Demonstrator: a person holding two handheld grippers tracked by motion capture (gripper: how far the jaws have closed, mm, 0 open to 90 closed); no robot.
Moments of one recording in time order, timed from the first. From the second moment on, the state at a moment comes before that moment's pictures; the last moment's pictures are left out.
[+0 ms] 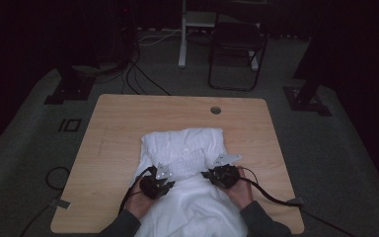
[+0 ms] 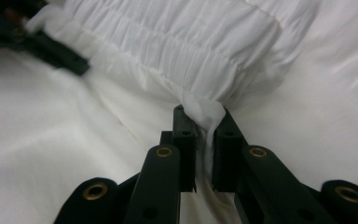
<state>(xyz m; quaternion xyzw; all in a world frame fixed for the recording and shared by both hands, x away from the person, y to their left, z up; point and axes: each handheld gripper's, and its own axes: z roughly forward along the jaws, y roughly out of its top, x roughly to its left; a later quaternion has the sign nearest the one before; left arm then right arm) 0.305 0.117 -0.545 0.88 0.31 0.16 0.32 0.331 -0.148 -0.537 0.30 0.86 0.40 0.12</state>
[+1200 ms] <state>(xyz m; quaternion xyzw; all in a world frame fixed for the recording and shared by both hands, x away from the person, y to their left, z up) 0.420 0.112 -0.543 0.87 0.33 0.24 0.28 0.426 -0.127 -0.556 0.37 0.83 0.39 0.13</state>
